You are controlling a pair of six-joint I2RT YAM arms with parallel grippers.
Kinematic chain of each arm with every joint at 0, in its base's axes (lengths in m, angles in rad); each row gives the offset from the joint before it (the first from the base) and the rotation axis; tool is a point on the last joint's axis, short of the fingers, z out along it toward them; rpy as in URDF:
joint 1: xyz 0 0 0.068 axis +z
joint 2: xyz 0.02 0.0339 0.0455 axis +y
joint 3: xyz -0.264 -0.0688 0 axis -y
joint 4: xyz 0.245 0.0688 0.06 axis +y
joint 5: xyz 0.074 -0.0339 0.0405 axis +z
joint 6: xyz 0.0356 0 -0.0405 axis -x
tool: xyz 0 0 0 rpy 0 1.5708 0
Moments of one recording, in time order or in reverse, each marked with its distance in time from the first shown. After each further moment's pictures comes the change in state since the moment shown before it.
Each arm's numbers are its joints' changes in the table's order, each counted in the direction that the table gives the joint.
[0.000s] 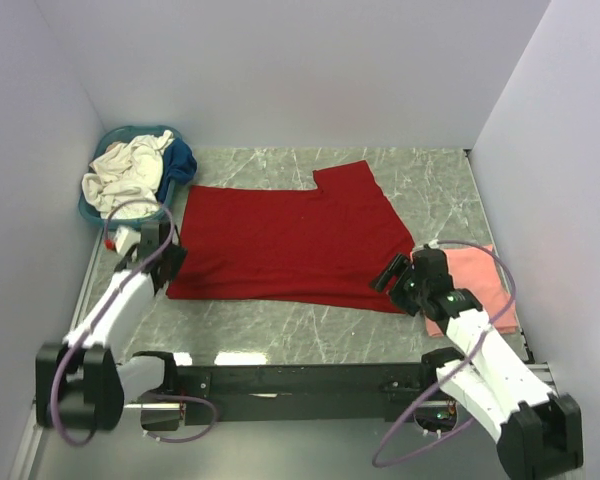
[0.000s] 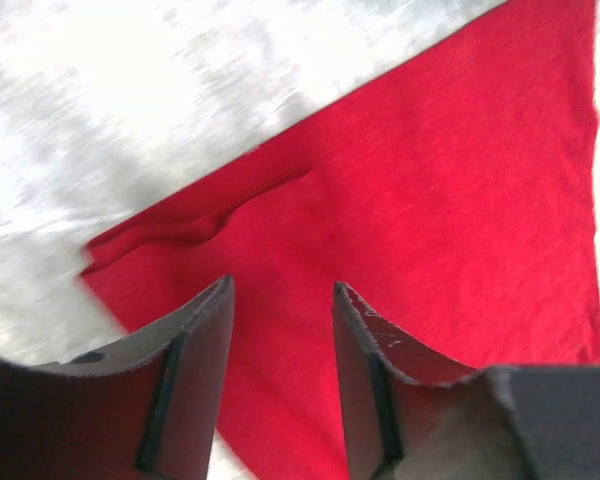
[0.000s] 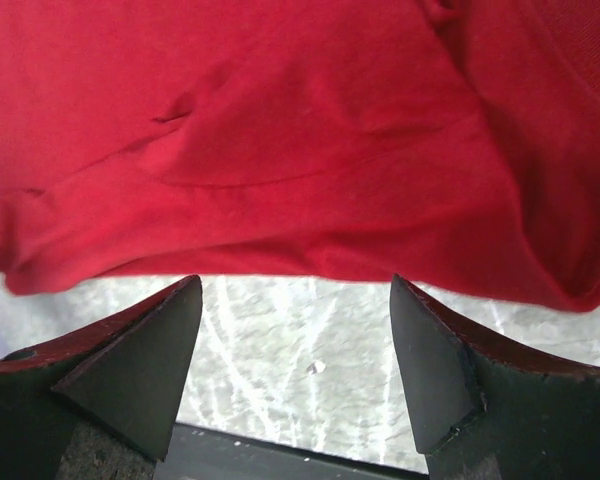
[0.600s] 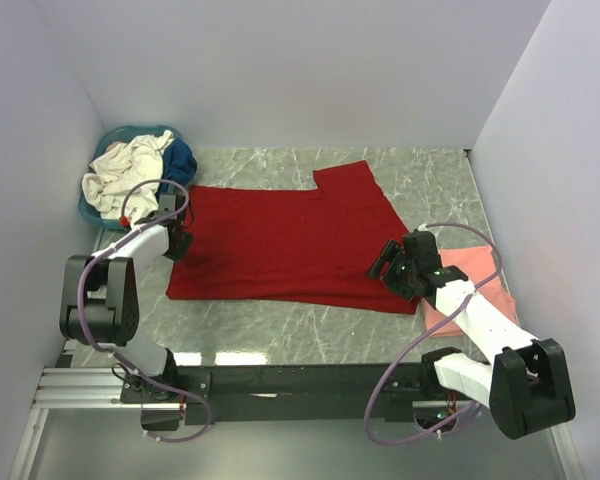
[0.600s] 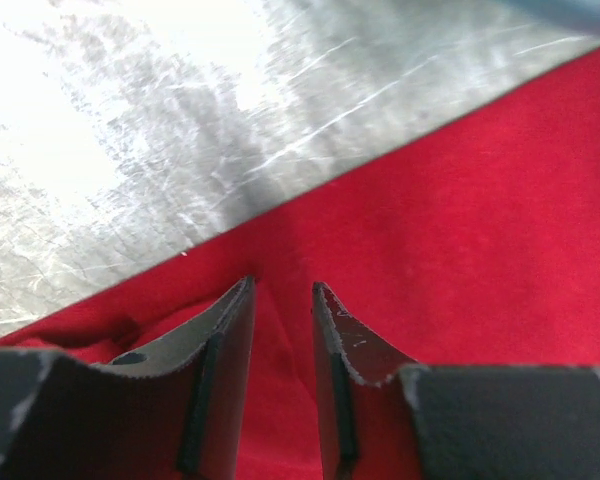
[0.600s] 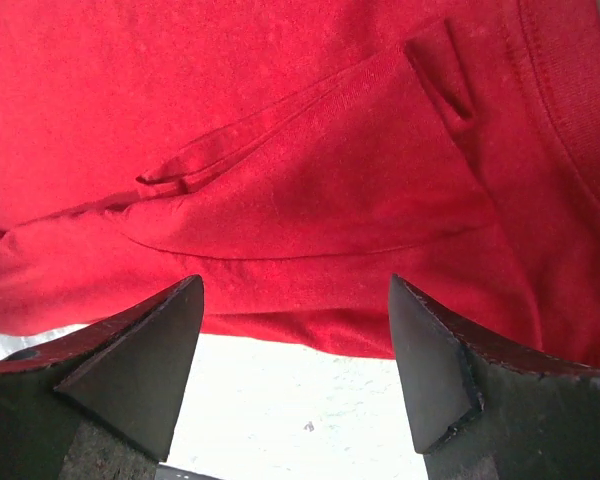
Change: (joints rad) left arm 0.000 0.520 0.333 0.029 0.068 -0.005; right arm 0.002 0.304 0.107 -0.125 -0.042 0.075
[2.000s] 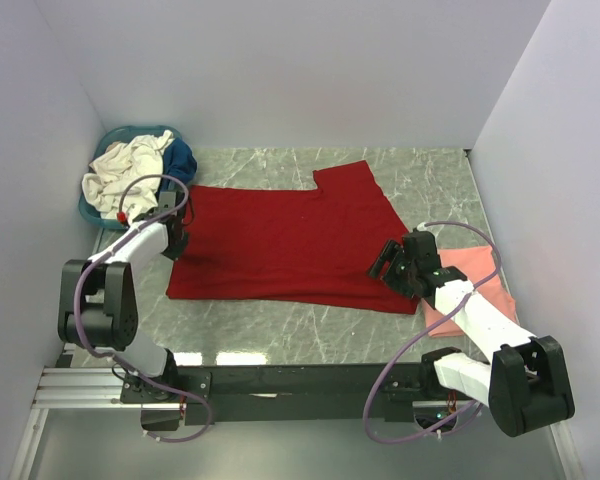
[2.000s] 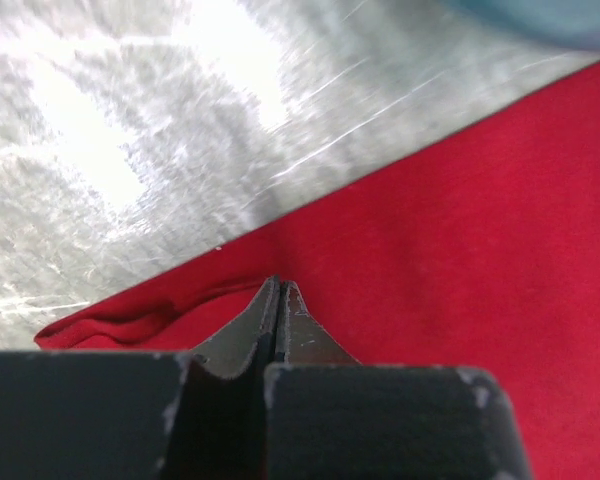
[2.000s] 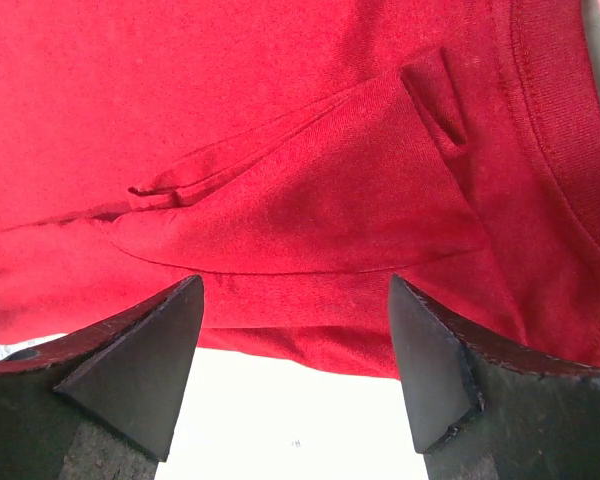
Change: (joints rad) left arm -0.012 -0.001 0.038 0.101 0.058 -0.017; right arm -0.007 0.017 -0.010 -0.041 -0.016 0.042
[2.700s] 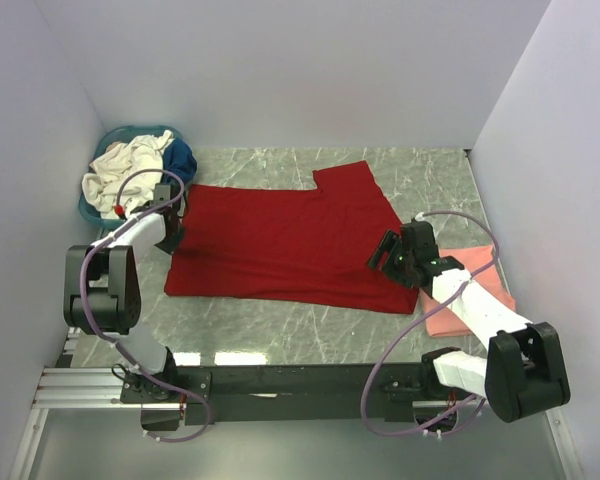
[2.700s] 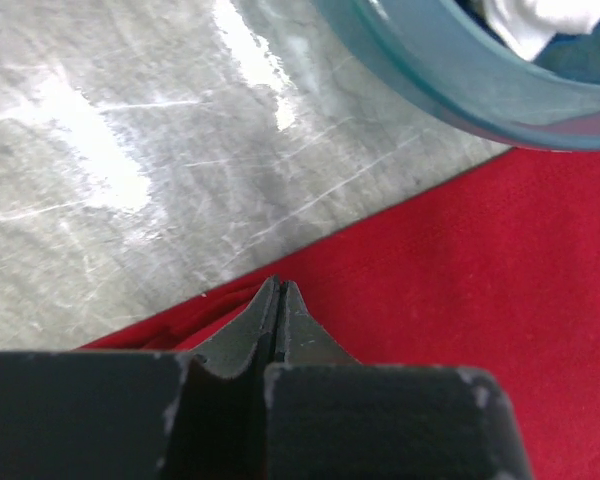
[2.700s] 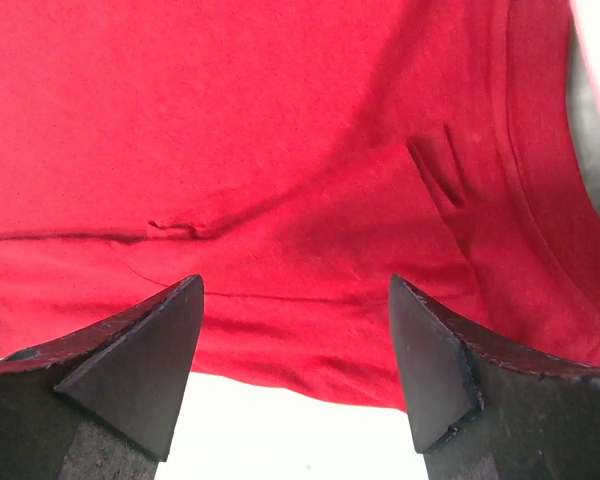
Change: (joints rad) left arm 0.056 0.088 0.077 -0.026 -0.003 -0.069; right arm -0.002 0.071 0.071 -0.009 -0.026 0.024
